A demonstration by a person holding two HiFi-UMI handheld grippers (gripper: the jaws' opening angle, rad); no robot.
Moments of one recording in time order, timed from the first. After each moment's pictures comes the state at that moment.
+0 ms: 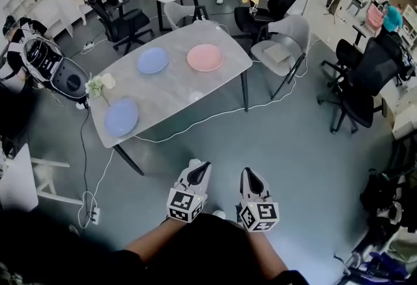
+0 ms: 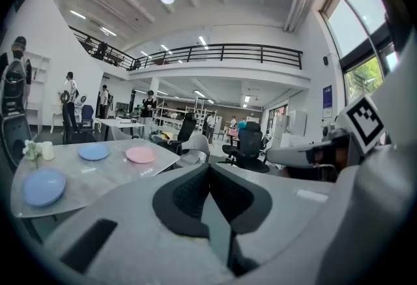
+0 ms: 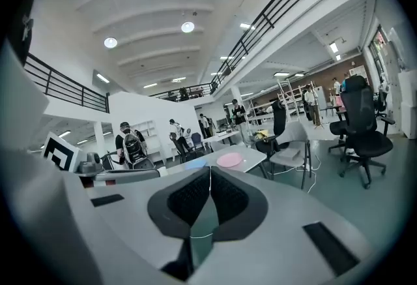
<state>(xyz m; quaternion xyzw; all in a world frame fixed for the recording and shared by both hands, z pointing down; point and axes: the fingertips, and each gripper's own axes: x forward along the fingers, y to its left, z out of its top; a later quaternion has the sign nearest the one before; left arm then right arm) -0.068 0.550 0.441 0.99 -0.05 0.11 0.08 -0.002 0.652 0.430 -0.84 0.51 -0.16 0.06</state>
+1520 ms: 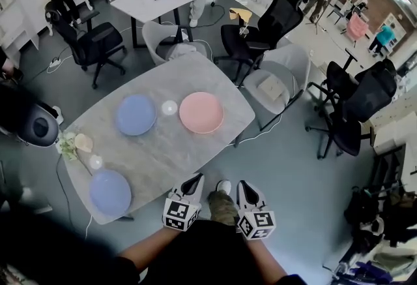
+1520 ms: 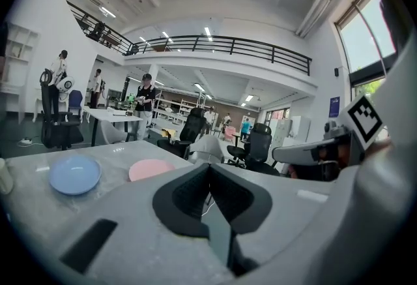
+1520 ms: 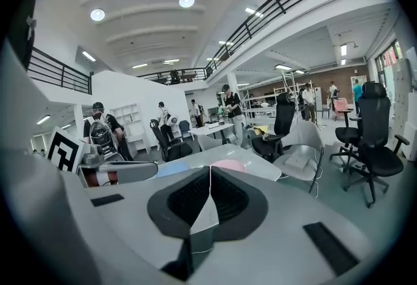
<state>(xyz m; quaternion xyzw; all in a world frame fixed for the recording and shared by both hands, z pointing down) 0.145 0.207 0.464 0.98 -0.01 0.13 0.12 0.205 0.326 0.443 -0.86 0.47 -0.20 0.00</state>
